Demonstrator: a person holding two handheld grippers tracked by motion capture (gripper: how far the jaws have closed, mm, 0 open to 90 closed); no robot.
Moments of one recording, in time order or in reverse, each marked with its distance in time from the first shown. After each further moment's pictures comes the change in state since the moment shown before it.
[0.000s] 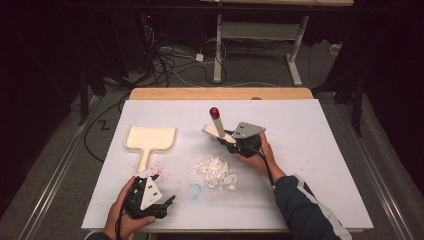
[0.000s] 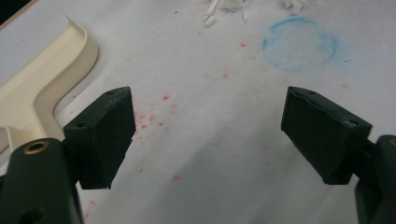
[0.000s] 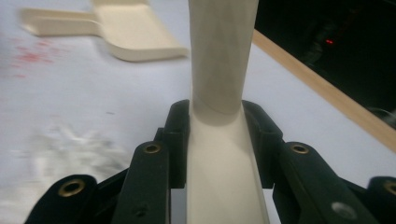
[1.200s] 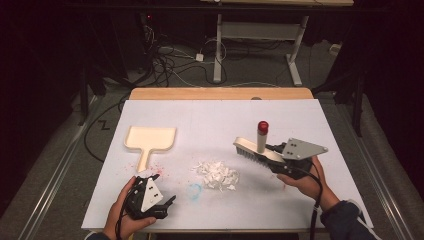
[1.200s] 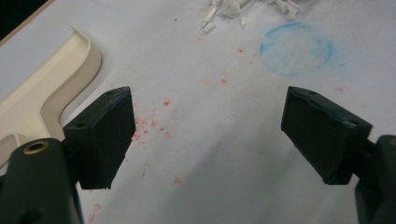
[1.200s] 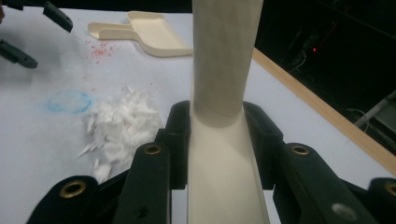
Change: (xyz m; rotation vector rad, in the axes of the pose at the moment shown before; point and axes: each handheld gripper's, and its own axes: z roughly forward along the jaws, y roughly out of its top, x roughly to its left) left arm -0.002 0.002 -0.003 0.000 0.016 0.031; right arm 0.013 -0.009 -0.153 -0.011 -0.039 -0.015
